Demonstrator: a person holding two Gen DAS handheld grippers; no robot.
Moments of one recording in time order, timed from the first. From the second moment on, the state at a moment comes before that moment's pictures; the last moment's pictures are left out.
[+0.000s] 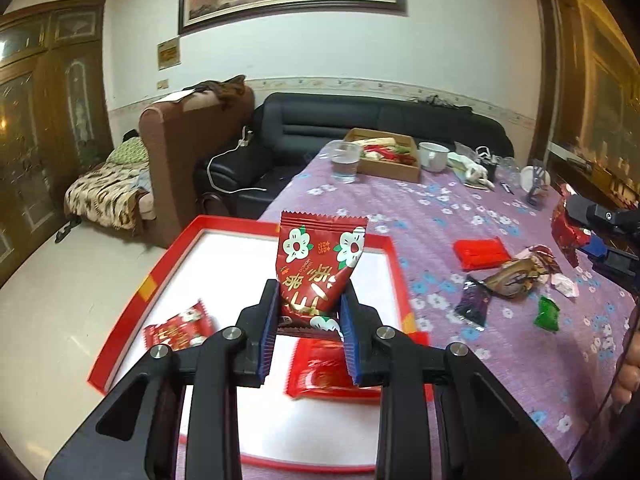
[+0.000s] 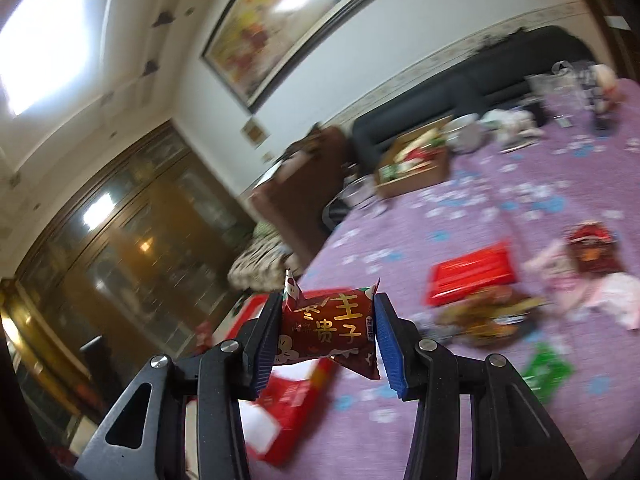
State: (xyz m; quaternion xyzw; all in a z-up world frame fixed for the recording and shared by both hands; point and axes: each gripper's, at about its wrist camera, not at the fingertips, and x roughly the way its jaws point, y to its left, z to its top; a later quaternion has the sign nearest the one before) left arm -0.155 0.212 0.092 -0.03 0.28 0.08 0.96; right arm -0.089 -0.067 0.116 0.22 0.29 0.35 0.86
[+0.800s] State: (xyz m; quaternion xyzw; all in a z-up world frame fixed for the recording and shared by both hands) left arm -0.165 0.279 0.070 -0.06 0.29 0.12 0.95; right arm -0.111 0.079 0.101 0.15 0.34 0.44 0.81
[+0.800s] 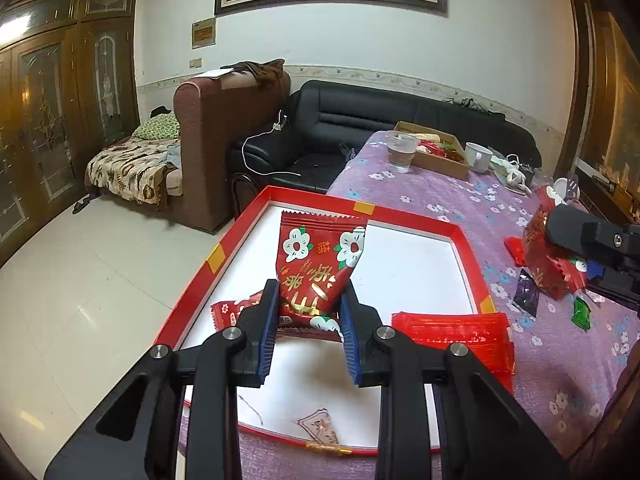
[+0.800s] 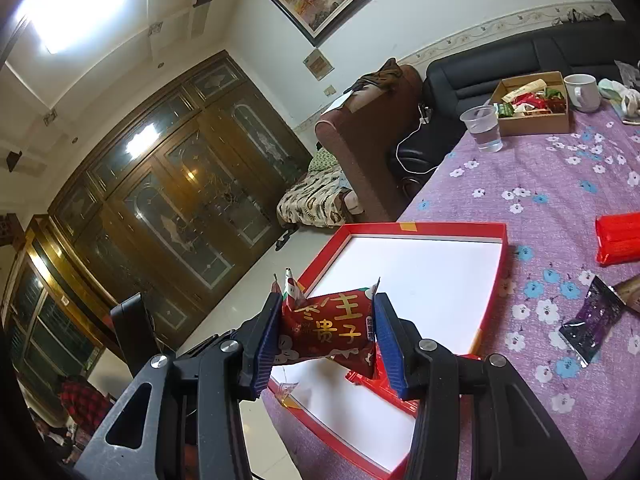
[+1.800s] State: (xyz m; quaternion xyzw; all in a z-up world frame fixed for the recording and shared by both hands) left arm -0.156 0.287 0.057 -0.05 0.32 0.13 0.94; right arm -0.109 0.103 0.083 0.16 0.36 0.44 0.81
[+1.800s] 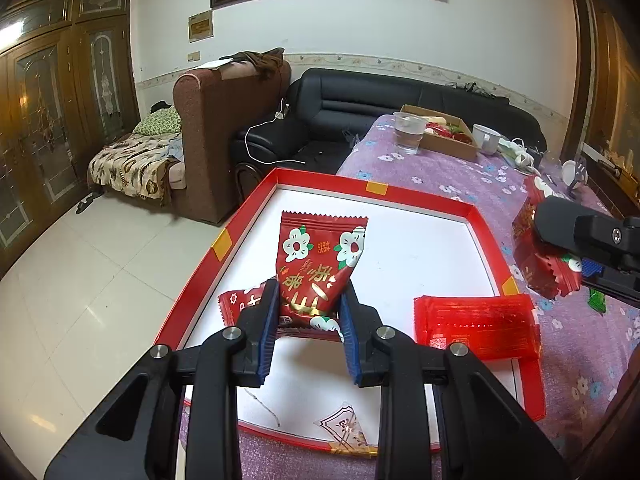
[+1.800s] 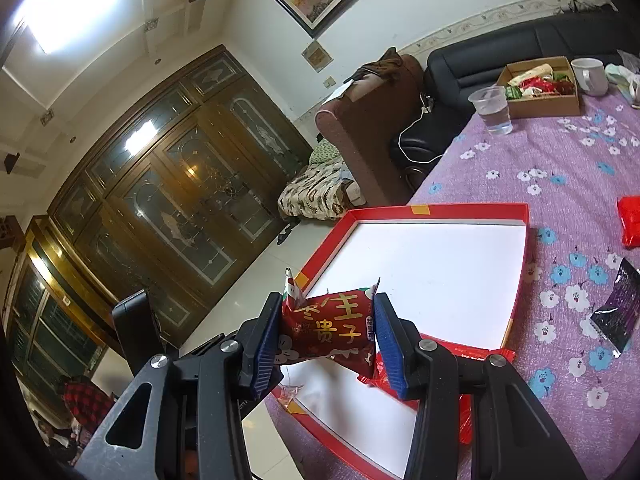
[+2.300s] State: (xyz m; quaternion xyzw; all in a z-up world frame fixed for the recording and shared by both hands) left arm -0.149 0.285 0.052 -0.04 0.32 0.14 0.94; right arm -0.104 0.103 0.078 0.17 0.37 0.44 0.80
